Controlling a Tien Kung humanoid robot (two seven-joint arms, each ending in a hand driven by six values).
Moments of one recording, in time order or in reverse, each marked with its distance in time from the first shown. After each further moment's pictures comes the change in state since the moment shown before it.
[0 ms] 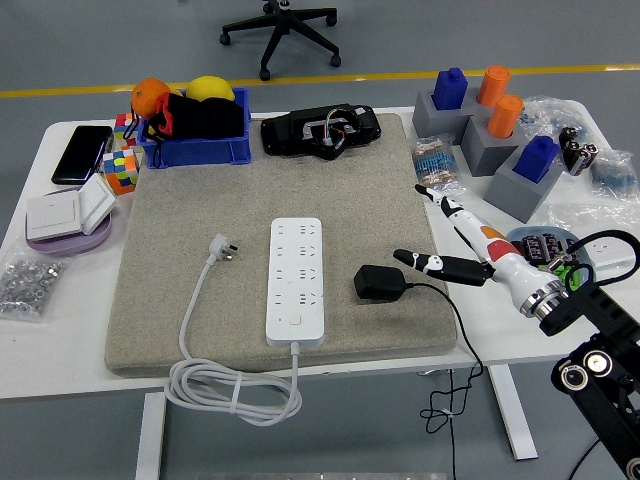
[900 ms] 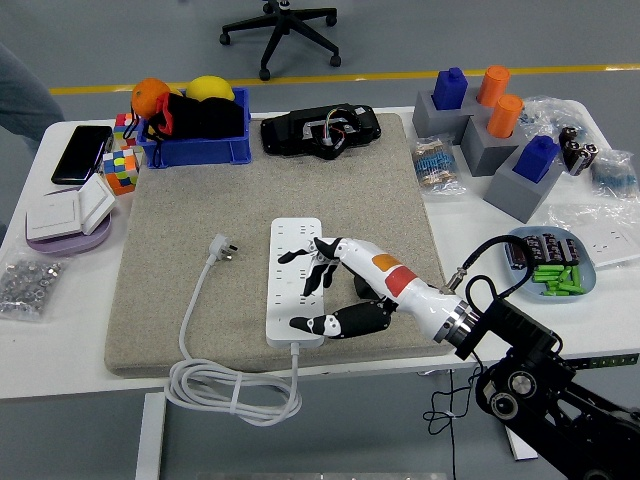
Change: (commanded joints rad) left arm -0.007 0.000 0.013 0.000 -0.017 0.001 -0.002; right arm 0.134 0.000 -0.389 0.059 0.180 -0.031 0.021
